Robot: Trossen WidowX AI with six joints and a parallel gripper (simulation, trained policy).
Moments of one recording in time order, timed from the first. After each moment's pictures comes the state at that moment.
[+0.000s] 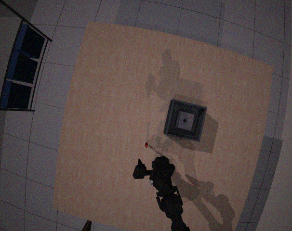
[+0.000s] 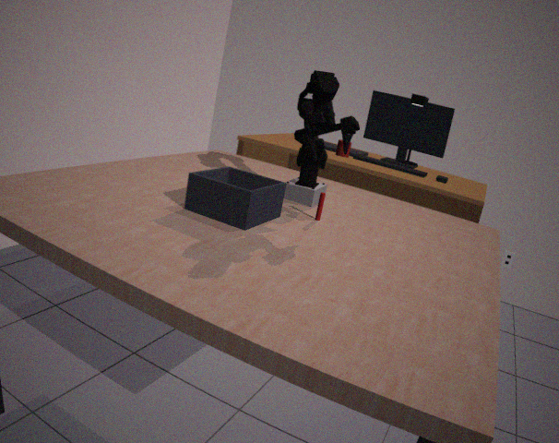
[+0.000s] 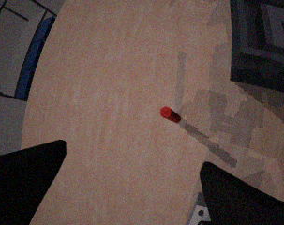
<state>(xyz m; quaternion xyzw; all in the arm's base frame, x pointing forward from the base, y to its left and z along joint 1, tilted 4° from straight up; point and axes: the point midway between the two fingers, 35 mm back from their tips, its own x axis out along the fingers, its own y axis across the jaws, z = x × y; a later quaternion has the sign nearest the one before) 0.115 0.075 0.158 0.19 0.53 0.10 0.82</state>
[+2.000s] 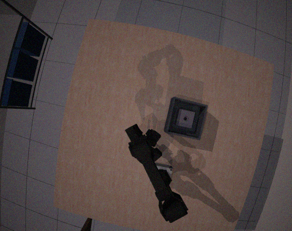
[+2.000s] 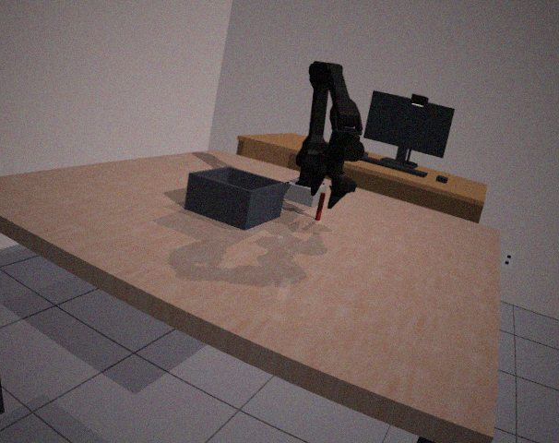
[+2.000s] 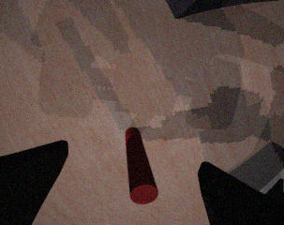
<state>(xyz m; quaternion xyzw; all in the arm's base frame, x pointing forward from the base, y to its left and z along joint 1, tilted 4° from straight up) 0.187 0.097 0.044 0.21 0.63 -0.30 0.68</state>
